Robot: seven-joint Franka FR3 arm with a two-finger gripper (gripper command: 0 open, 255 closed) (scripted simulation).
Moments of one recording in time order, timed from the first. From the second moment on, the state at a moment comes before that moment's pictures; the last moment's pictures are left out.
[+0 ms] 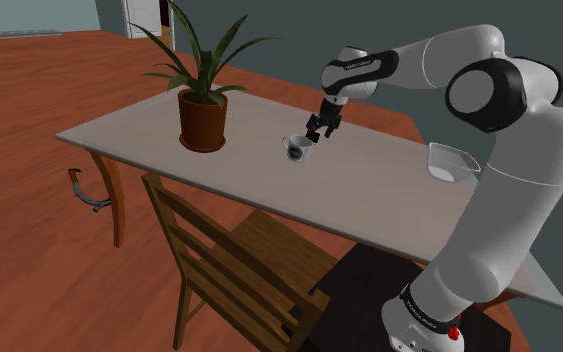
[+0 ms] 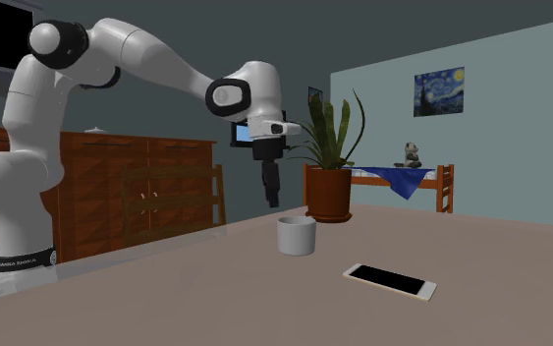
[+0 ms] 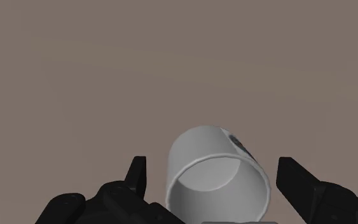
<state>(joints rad) -0.10 0.22 -0.30 -1.85 0.14 2.13 -0.22</state>
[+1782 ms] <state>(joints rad) -0.18 0.53 -0.27 -1.60 0.25 2.17 -0.30</state>
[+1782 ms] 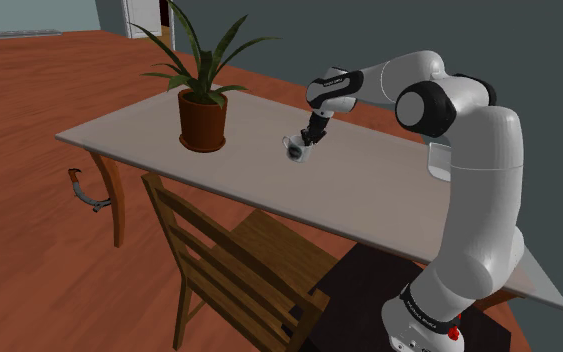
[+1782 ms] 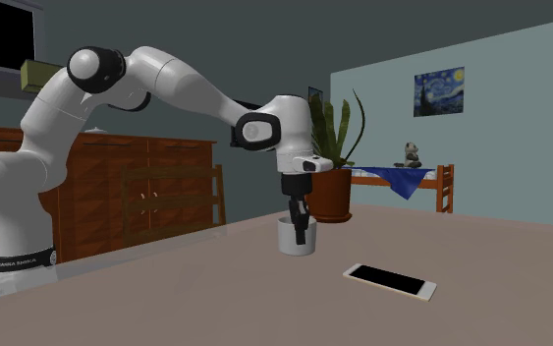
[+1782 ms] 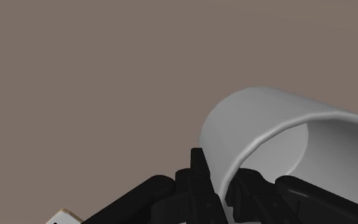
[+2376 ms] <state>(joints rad) -0.17 0.51 -0.28 -1.58 0.24 2.13 -0.29</state>
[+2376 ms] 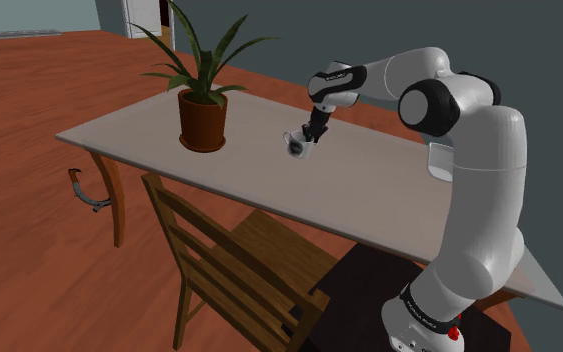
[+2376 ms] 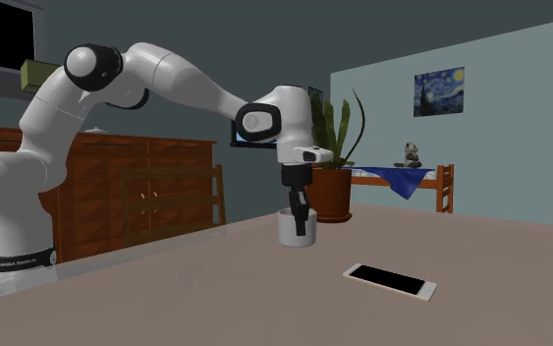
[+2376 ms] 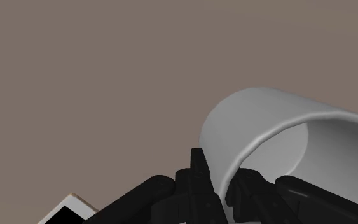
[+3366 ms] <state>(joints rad) -0.17 0.45 -0.29 -1.47 0.22 1.96 -0.26</state>
